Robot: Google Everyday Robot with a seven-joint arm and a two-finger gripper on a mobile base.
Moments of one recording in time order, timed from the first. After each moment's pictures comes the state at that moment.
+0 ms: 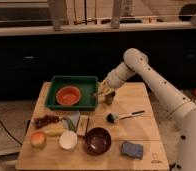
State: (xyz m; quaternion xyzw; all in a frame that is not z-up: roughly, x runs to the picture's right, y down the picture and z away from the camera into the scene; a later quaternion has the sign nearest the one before) arm 0.045 0.022 0.786 -0.26 -0.41 -0.16 0.86
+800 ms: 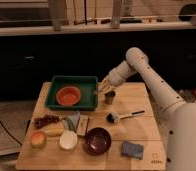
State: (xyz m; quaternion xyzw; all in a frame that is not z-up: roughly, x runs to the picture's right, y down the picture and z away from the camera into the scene) arm 0.047 0.015 0.802 -0.28 -0.44 -0.12 0.85
